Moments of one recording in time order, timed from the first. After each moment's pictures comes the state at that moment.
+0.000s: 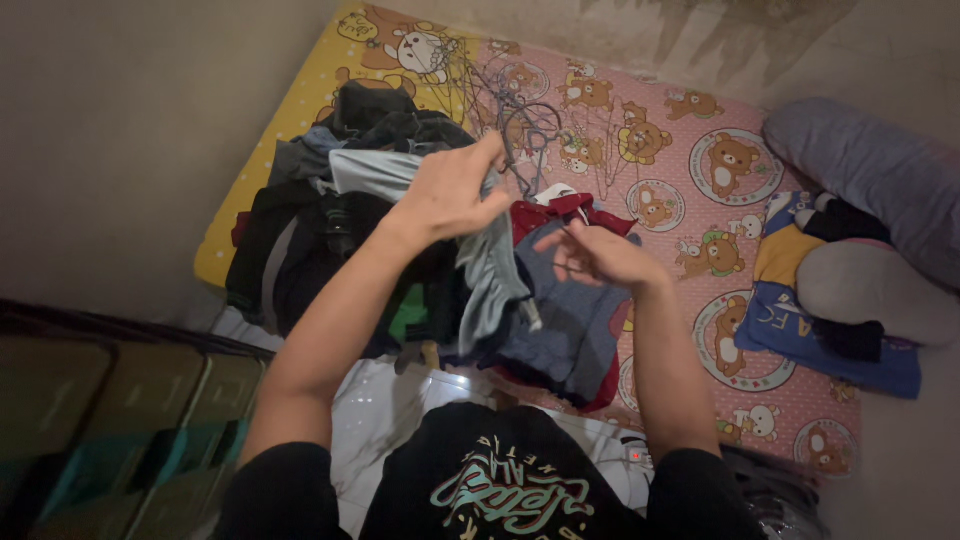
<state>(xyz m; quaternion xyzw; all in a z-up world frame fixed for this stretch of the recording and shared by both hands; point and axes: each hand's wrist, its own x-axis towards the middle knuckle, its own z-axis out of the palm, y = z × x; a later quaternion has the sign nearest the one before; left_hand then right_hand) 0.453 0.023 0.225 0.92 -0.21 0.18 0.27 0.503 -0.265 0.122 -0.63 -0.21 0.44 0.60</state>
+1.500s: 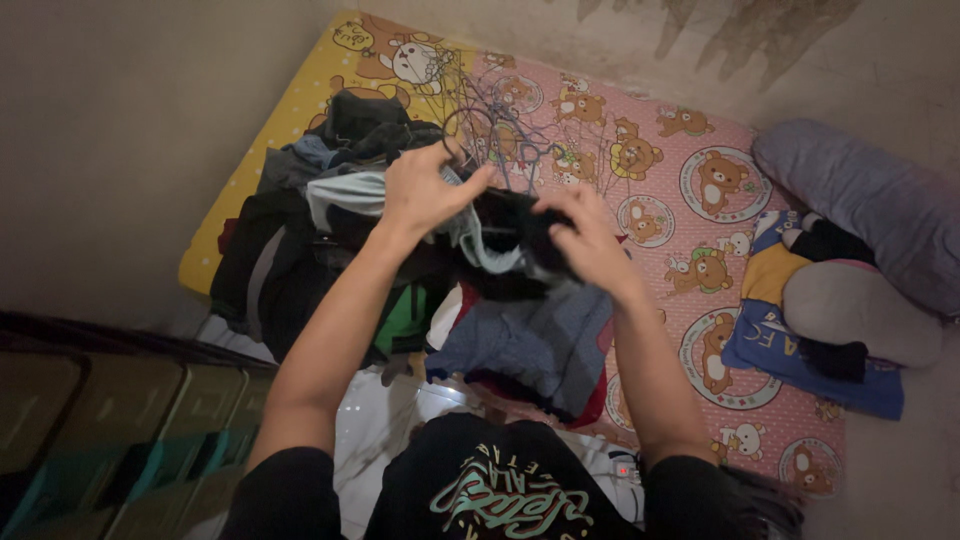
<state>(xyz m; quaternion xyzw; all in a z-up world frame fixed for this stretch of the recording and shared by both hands) 0.485 0.027 0.206 0.90 -0.03 0.29 0.33 0.509 -0.238 0.163 -0.75 -0.45 -0.18 0.45</state>
